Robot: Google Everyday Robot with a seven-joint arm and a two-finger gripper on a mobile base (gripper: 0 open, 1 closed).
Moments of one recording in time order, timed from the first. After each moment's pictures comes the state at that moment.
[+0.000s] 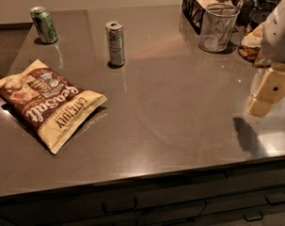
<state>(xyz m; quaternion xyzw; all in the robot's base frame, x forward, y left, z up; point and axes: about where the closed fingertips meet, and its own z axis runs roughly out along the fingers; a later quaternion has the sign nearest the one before) 0.438 -0.216 0.980 -0.60 0.78 -0.04 0.16</state>
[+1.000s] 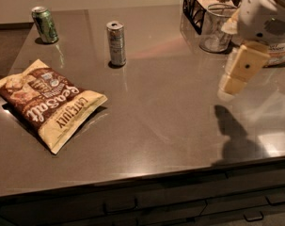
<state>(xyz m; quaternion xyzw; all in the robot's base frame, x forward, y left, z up) 0.477 -0.184 0.992 -0.60 0.78 -0.01 0.19</state>
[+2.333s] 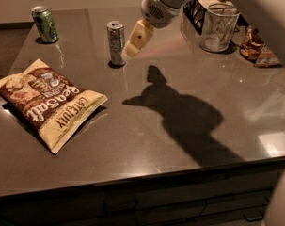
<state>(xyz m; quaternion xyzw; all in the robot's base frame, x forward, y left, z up) 0.647 -0.016 0.962 -0.52 0.80 0.08 0.28</state>
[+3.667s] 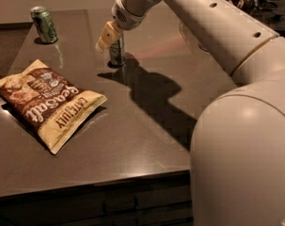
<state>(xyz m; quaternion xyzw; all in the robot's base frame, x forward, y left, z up) 0.739 0.062 0.924 -0.45 0.83 0.12 0.31</state>
